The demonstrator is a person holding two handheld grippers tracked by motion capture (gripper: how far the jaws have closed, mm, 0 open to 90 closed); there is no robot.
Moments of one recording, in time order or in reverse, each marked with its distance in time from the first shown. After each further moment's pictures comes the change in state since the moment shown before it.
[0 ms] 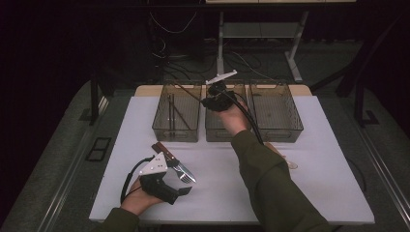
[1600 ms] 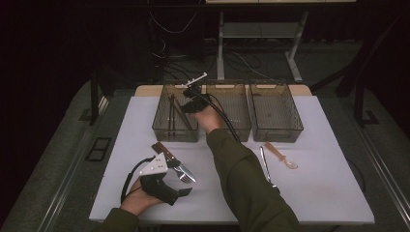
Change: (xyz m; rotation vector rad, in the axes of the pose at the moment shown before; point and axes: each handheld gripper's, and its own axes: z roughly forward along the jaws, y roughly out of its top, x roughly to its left) left arm -0.001 0.001 0.000 0.001 -0.022 0.011; right arm 0.030 0.018 0.071 0.100 0.019 0.030
